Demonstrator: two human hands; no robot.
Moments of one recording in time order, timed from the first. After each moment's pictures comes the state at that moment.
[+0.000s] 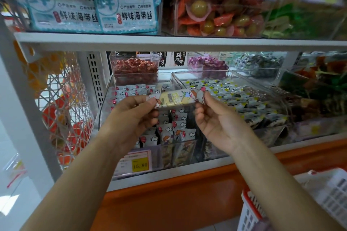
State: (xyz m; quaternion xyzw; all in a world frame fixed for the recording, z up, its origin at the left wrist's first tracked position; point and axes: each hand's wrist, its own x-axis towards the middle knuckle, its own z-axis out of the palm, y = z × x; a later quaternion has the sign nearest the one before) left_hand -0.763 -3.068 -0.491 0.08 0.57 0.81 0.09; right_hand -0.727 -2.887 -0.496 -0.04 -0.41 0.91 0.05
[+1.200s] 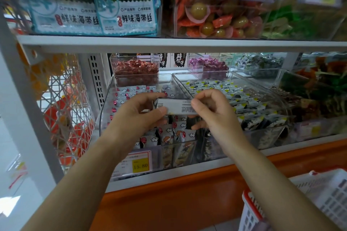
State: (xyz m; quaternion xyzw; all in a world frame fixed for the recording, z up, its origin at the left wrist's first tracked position) left_hand -0.758 -3.070 -0.492 0.19 0.68 0.70 0.05; right_hand -0.723 -2.889 -0.504 0.07 -0.75 0.62 0.23
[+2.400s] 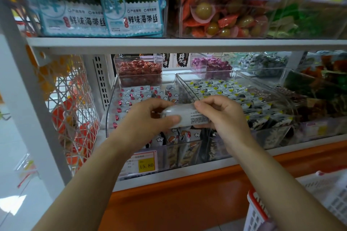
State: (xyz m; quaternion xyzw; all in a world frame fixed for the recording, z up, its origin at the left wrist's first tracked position) left_hand -0.747 -3.070 -0.481 0.22 0.79 0.57 0.04; right_hand -0.724 -2.891 -0.503 0.04 -0.74 0.62 0.25
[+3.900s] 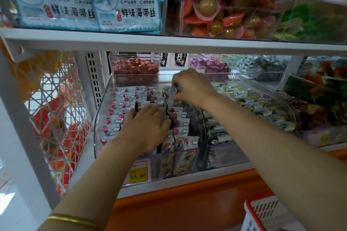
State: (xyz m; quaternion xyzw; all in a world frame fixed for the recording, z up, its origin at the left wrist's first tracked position) left_hand -0.812 -3.051 -0.524 0.23 0.97 0.10 -0.03; right_hand -0.842 -2.892 -0.462 0.13 -0.97 0.00 0.22
